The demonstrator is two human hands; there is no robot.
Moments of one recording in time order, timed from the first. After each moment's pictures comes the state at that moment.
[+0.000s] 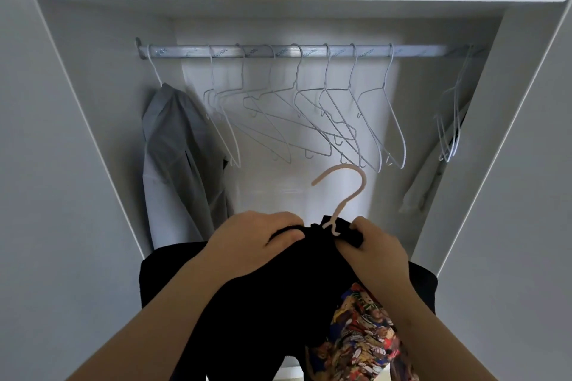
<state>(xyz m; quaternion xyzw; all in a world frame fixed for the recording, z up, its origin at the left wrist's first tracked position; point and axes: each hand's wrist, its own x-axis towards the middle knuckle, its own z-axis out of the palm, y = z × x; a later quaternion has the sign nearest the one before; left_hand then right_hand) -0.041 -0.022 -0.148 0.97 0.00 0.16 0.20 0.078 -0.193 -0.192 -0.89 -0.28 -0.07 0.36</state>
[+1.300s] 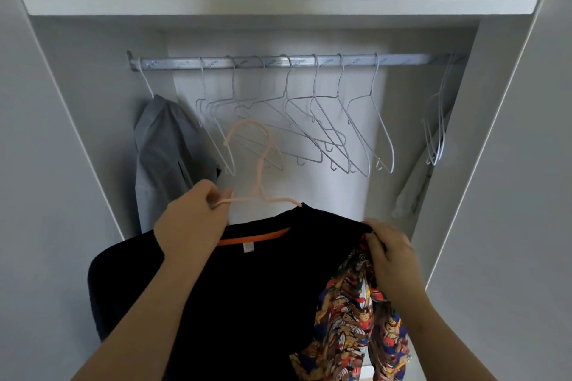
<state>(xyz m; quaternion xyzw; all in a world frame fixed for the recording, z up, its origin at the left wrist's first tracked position) -0.041 0.008 -0.140 0.84 0.36 0.39 0.12 0.098 -0.225 -0.210 -0.82 -0.28 -0.15 0.48</state>
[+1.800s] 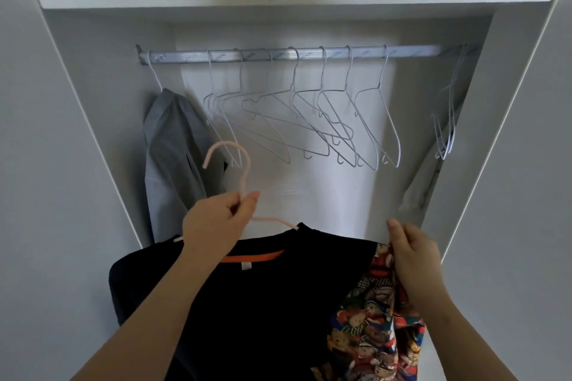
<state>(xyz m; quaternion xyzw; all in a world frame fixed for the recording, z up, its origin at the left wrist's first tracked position) -0.052 -0.009 -0.143 0.87 0.24 0.37 0.22 0.094 -0.230 -0.204 -0.80 -0.16 -0.08 0.57</state>
